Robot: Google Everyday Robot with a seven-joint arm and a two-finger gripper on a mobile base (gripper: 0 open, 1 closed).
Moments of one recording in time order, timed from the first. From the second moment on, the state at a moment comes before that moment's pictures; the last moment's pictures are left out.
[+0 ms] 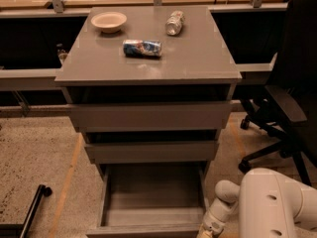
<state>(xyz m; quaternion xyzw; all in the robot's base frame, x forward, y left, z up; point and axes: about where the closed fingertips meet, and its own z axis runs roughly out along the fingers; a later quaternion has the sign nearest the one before) 0.375 -0.180 0.189 0.51 -0.77 -0.37 0.08</state>
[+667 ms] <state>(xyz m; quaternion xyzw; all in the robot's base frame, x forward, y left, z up) 0.427 -0.175 0.199 0.54 -0.78 -0.32 0.01</state>
